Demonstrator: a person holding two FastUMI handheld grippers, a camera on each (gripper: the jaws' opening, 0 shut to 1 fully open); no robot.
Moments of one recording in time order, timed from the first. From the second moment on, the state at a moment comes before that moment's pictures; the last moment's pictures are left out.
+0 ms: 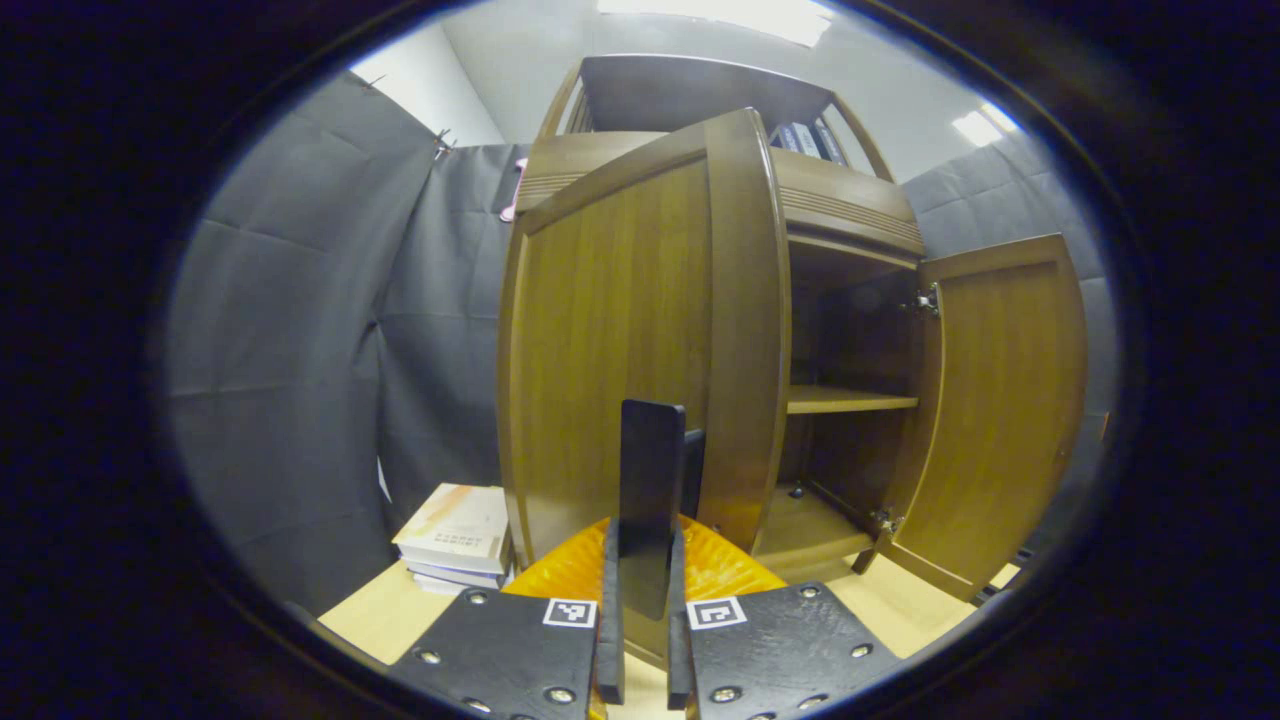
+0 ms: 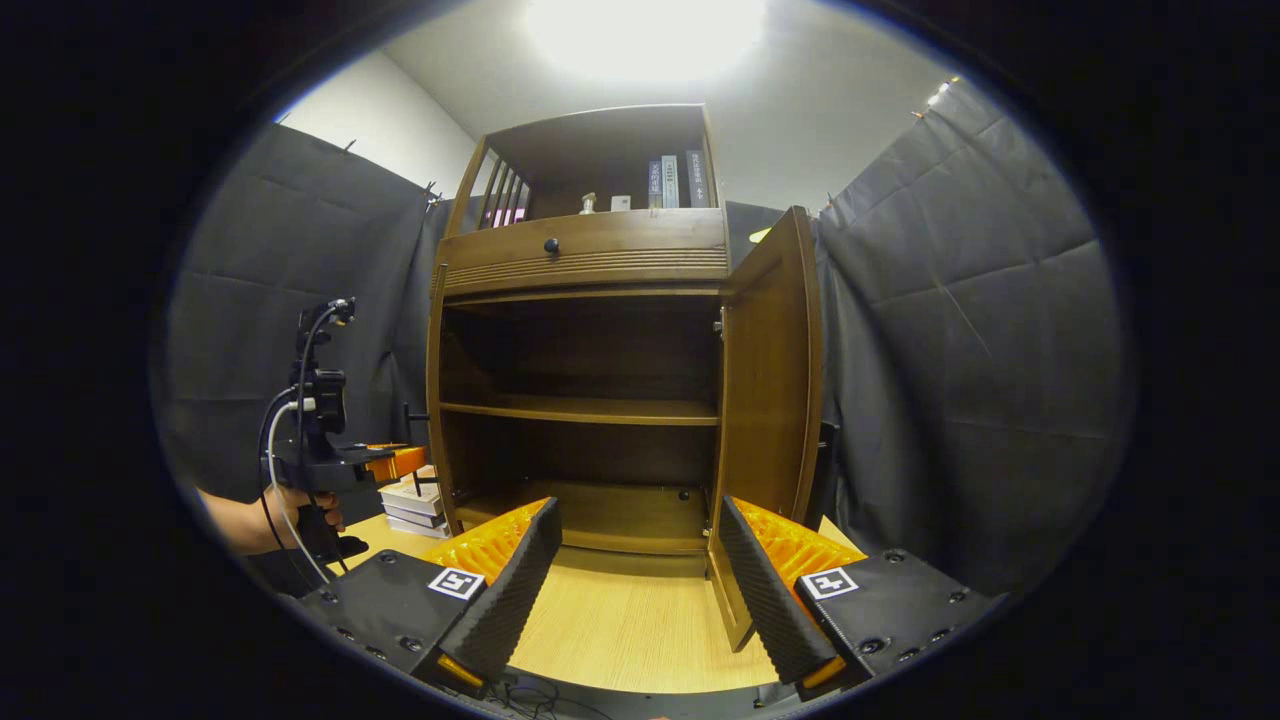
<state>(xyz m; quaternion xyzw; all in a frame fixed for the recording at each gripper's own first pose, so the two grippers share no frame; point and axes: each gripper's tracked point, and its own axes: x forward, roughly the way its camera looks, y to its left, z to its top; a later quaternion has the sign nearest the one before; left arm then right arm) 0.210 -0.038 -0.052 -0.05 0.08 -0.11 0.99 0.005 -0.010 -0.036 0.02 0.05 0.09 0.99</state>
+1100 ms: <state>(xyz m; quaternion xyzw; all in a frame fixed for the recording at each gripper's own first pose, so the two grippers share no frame) 0.187 0.076 -0.056 -0.03 0.08 -0.04 1.00 0.007 0.035 -0.036 0.01 0.05 0.13 0.99</state>
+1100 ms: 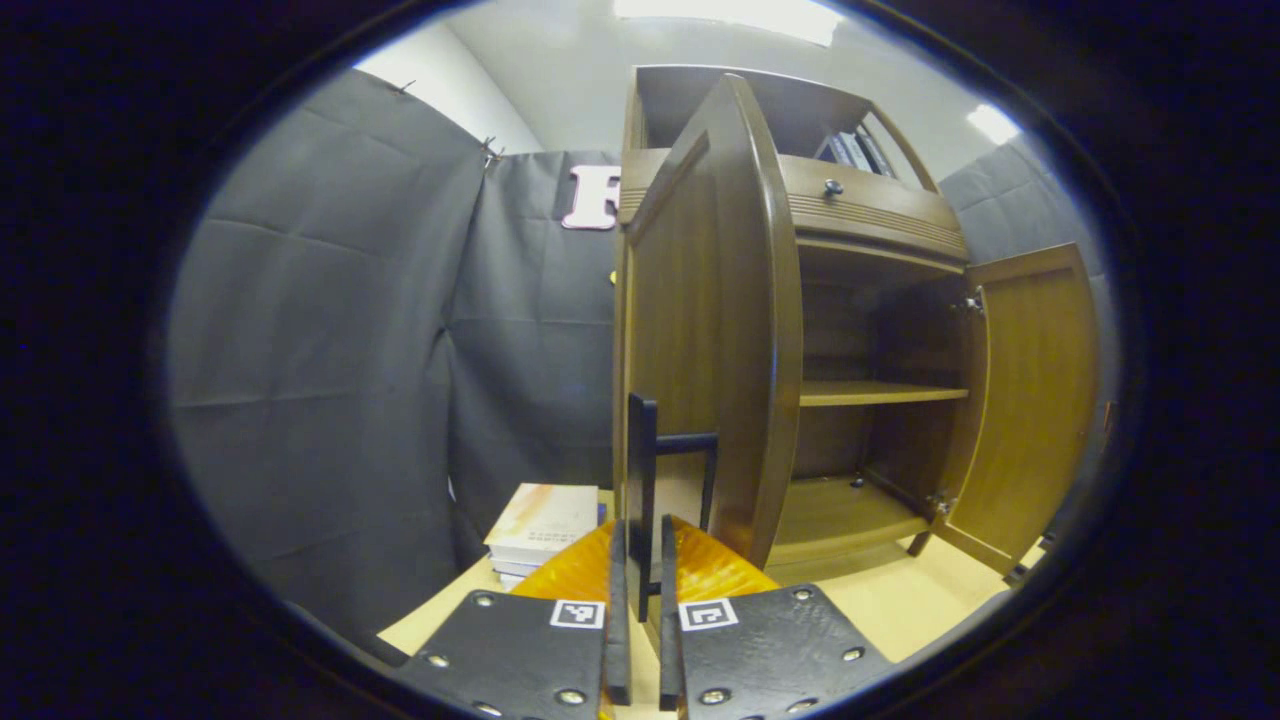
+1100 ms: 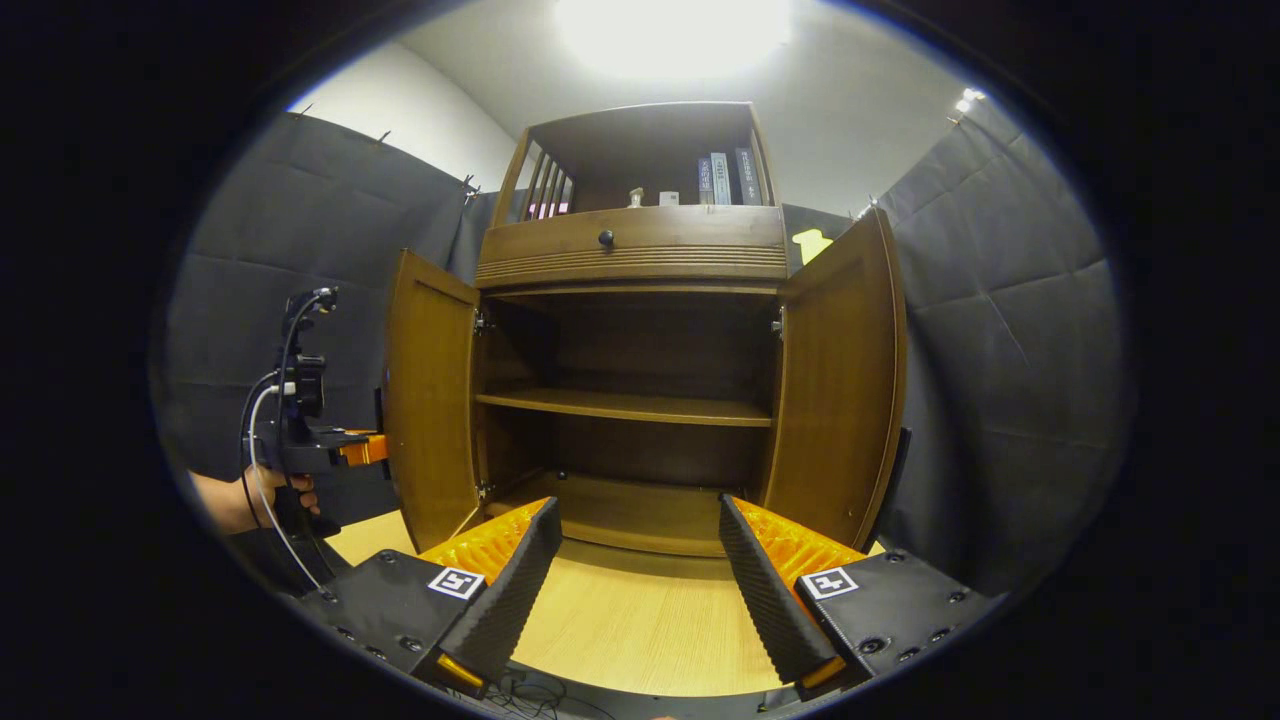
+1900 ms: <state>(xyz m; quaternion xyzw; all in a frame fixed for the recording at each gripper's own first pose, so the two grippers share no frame) 0.136 0.184 -0.052 -0.01 0.08 0.01 1.00 0.005 0.035 0.006 0.03 0.00 0.12 0.99</state>
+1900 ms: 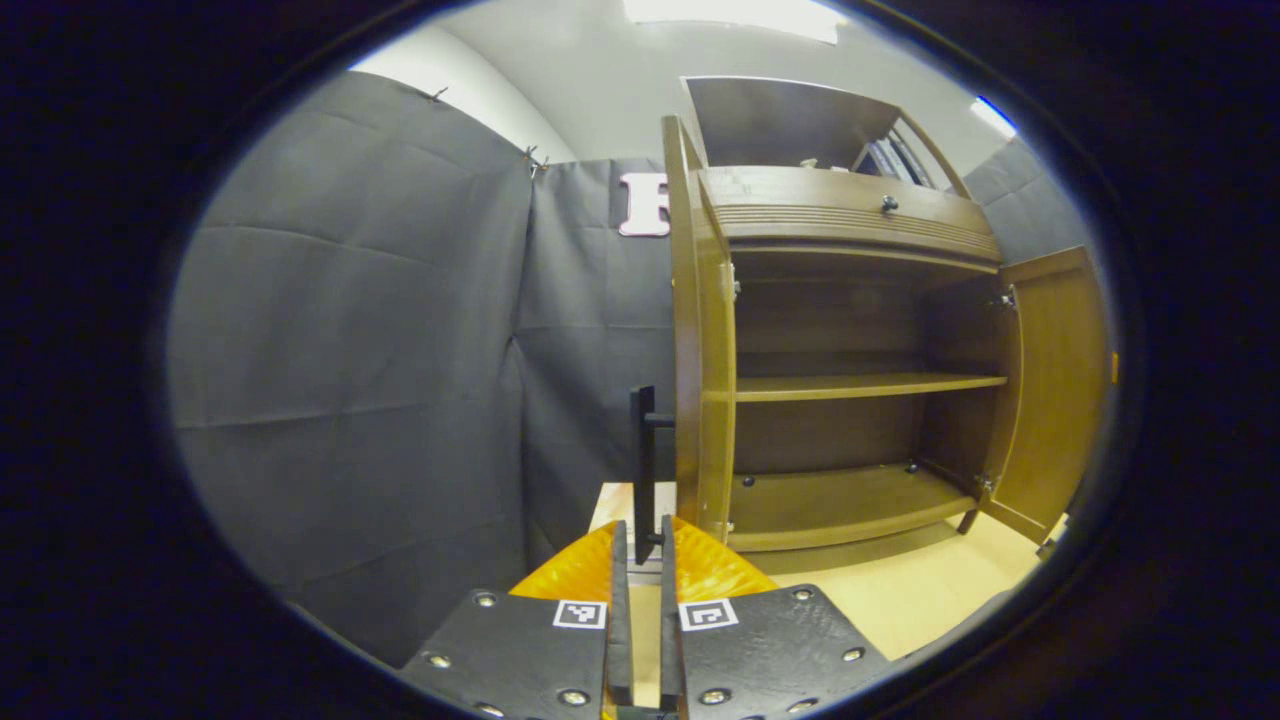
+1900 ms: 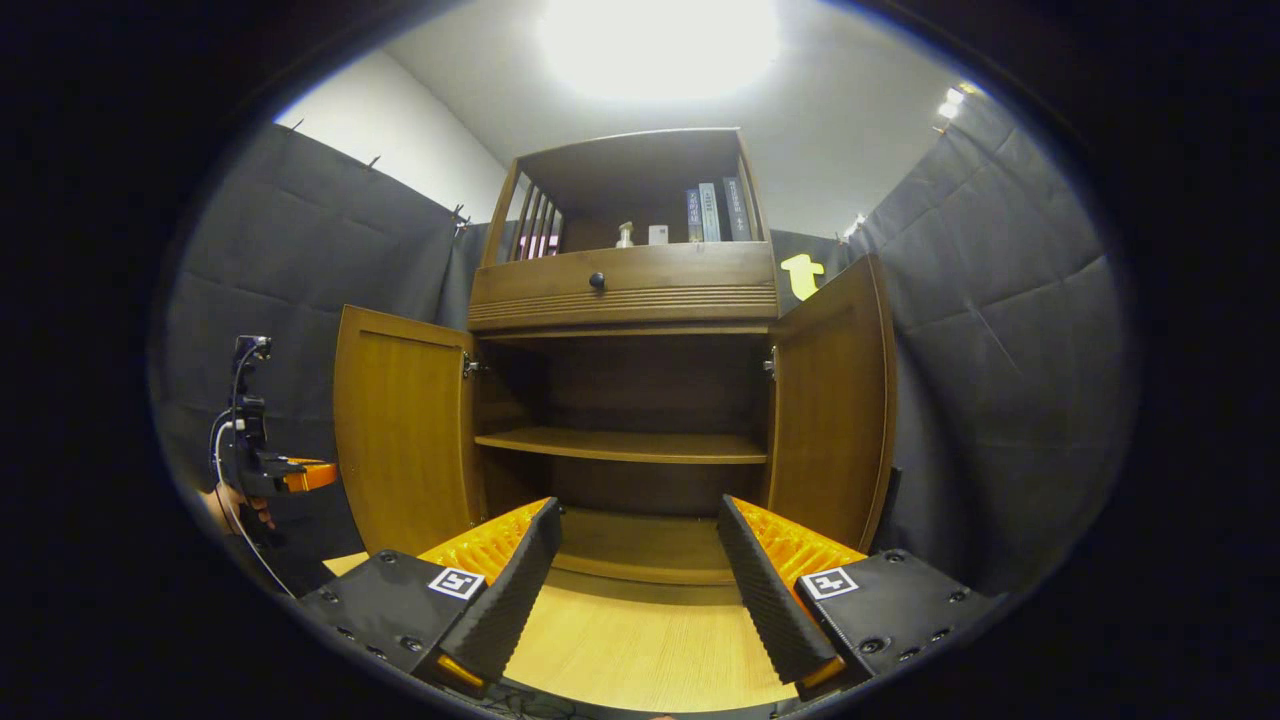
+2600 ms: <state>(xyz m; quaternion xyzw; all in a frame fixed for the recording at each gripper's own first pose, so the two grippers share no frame) 0.030 0.113 0.045 0.01 0.01 -0.03 1.00 -0.046 -0.012 0.031 0.01 -0.01 0.11 0.99</state>
